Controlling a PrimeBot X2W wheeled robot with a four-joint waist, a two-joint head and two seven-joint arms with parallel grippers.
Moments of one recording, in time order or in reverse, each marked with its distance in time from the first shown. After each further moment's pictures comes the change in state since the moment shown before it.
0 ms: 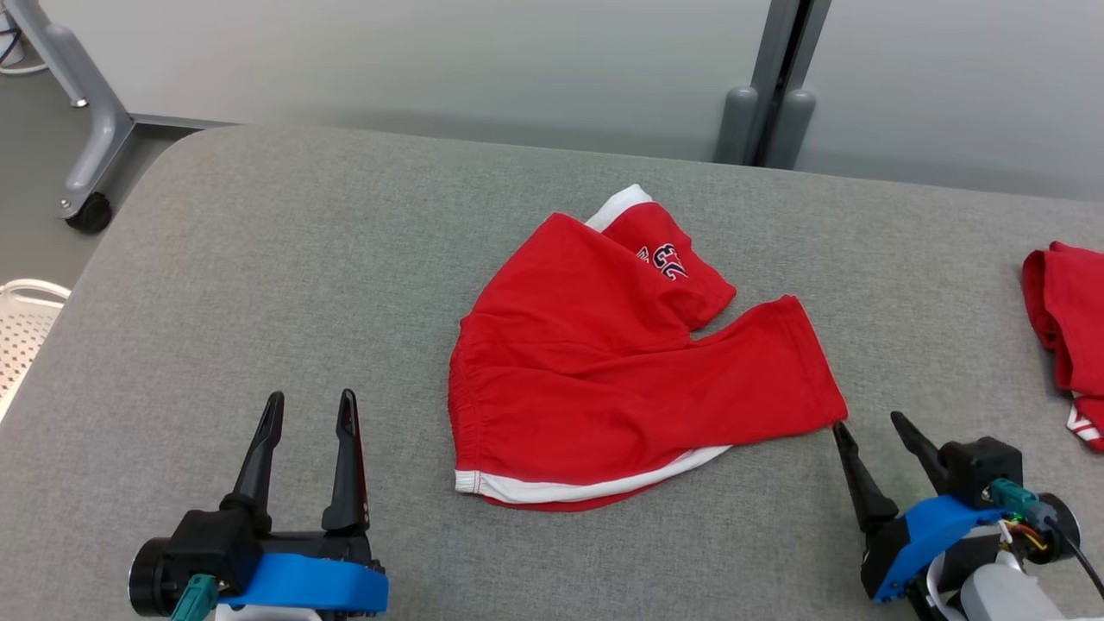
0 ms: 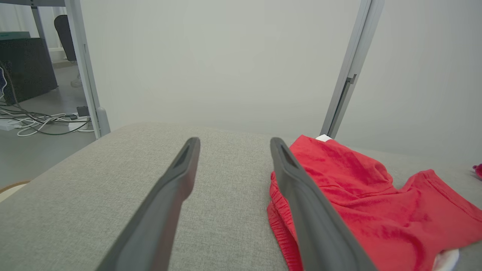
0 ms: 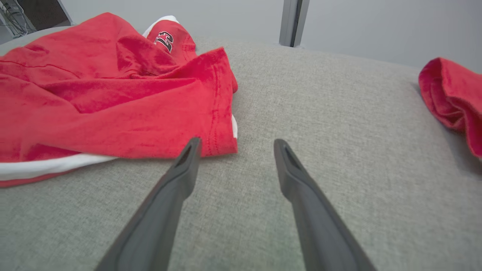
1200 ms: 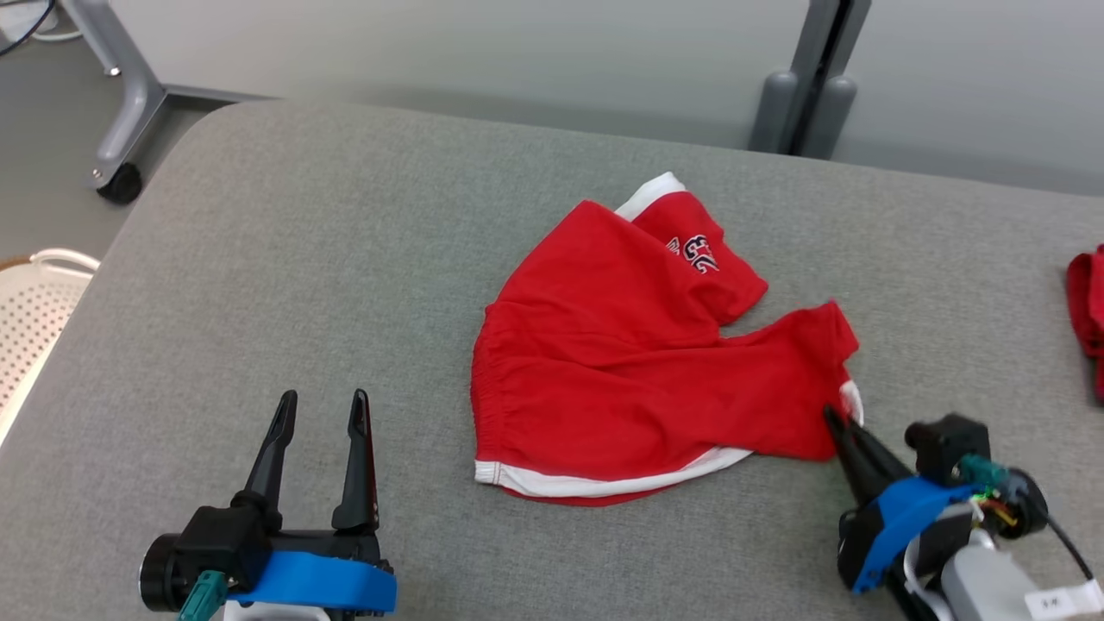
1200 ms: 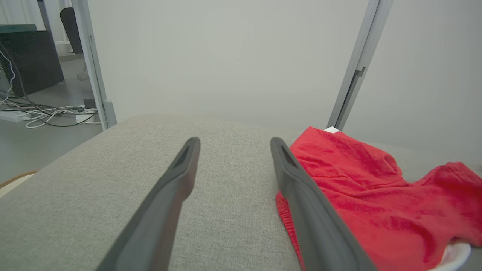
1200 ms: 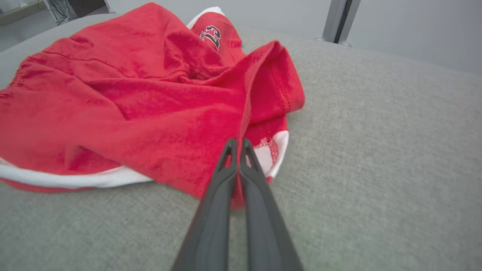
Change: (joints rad) left arm -0.006 0.000 -0.020 0.011 -0.004 -0.001 0.000; right arm -0.028 -0.023 0.091 -0.072 0.057 0.000 0.098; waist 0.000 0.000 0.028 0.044
